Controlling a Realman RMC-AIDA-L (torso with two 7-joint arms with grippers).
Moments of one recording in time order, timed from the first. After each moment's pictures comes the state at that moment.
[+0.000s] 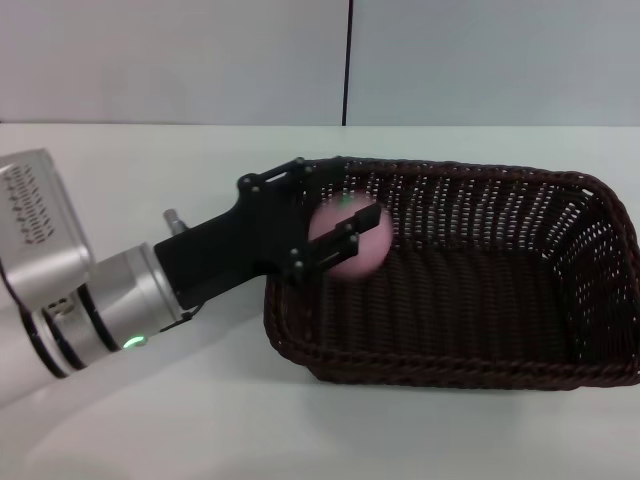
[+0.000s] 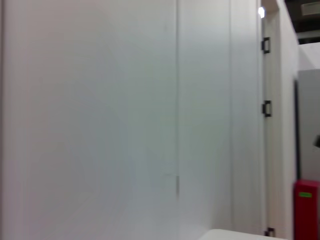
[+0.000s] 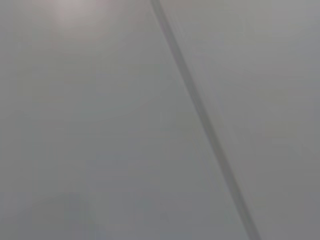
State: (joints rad) left arm -0.27 -2.07 1.73 0.63 0.77 1.26 -0.76; right arm 0.05 2.07 -0.33 -0.26 -1.12 -1.88 0.90
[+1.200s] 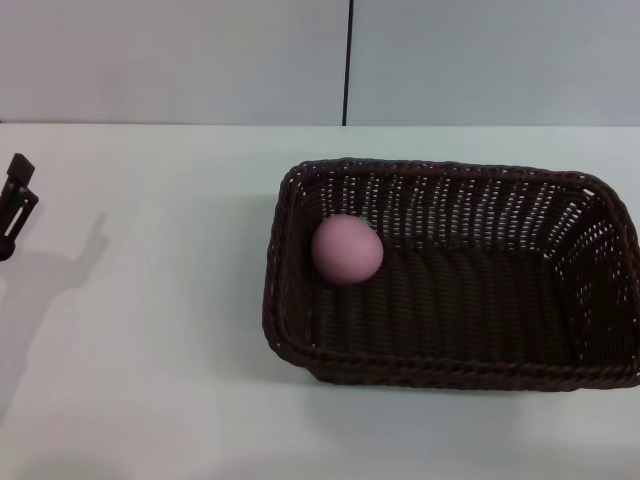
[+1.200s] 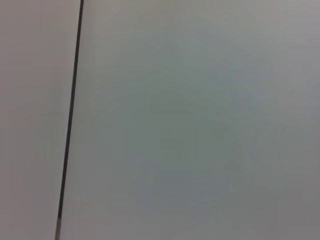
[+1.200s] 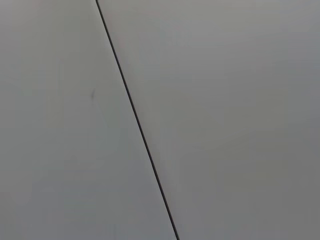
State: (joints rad) left arm -0.13 -2.08 1.57 0.18 0.09 1.52 -0.36; right arm 0.15 2.08 -0.12 0.03 -1.12 -1.74 0.54
